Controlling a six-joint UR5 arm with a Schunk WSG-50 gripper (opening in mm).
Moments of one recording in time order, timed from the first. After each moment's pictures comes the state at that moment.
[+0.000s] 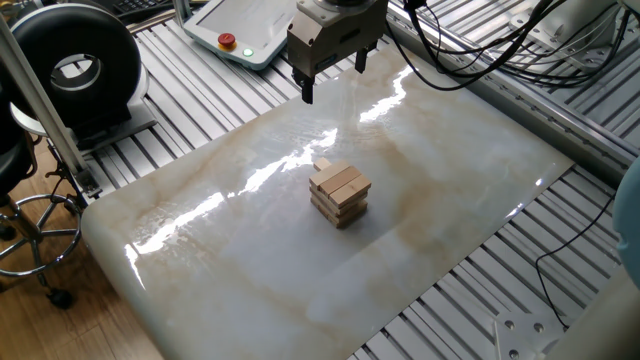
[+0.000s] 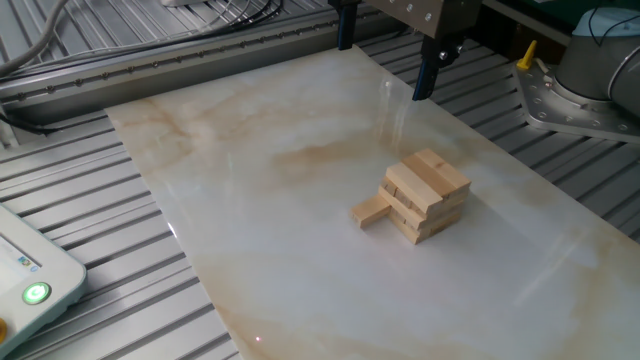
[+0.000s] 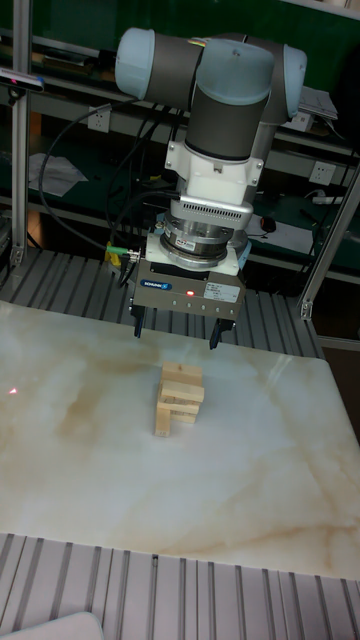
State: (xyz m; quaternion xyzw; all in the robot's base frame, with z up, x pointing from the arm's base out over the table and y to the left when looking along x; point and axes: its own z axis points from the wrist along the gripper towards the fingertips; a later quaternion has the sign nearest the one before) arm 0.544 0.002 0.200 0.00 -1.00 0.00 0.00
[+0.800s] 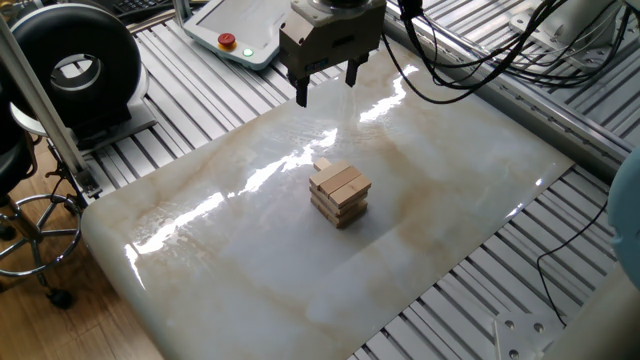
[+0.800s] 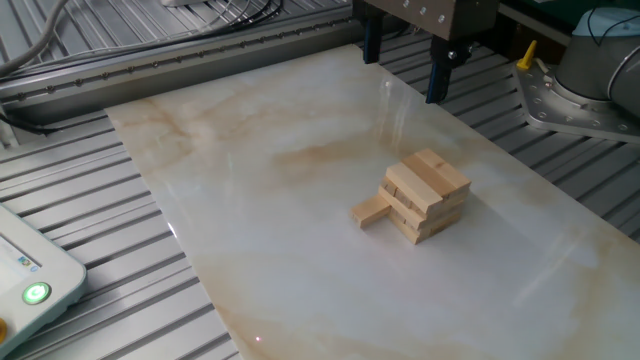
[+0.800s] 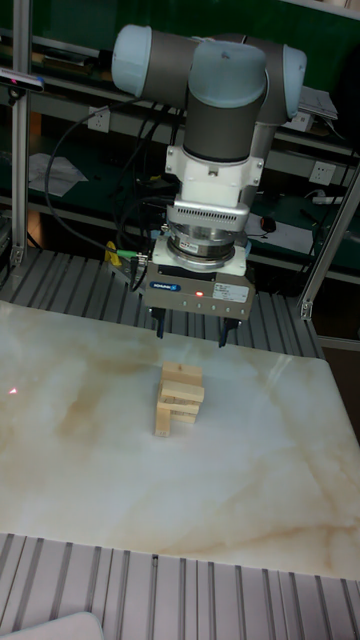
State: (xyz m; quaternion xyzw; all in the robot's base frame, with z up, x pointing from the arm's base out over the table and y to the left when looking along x) arm 0.535 0.028 0.200 -0.05 -1.00 -0.05 0.02
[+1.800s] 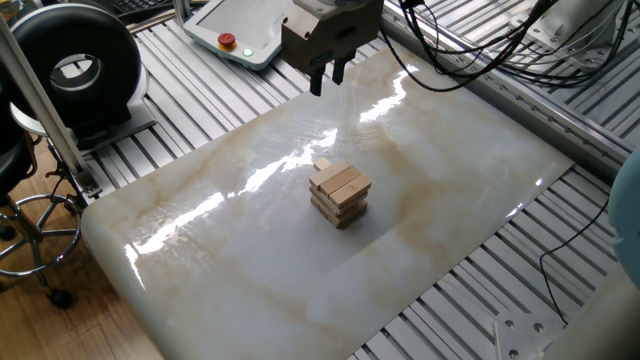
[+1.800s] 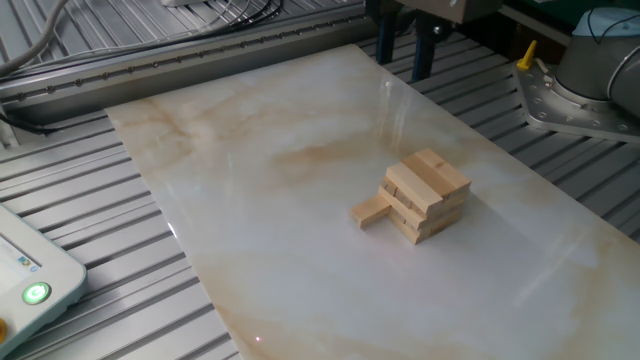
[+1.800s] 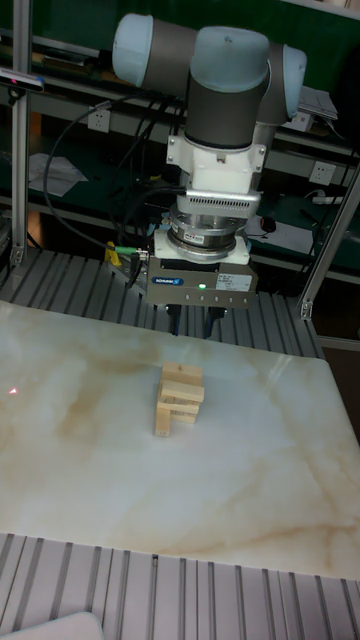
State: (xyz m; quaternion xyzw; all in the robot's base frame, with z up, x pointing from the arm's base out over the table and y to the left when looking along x) arm 0.539 0.022 0.213 0.03 -1.00 -0.04 0.01
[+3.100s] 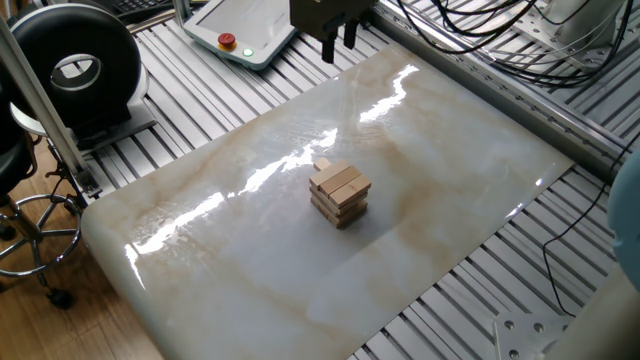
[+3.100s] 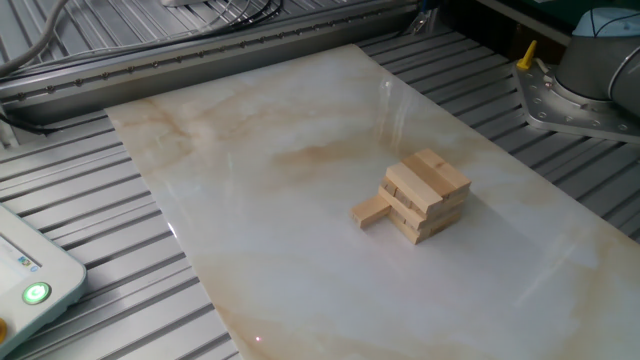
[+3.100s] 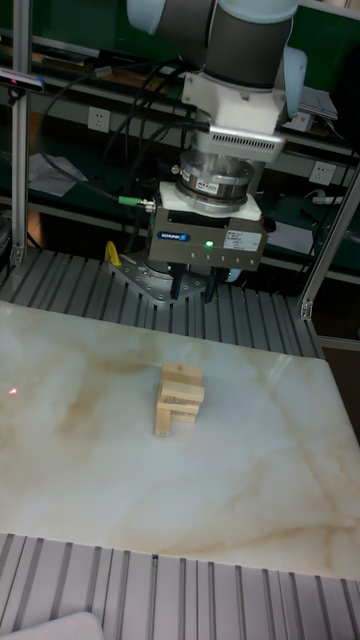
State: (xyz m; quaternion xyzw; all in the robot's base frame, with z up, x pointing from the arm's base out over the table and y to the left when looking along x) arm 0.536 0.013 0.273 0.05 -1.00 -0.02 0.00
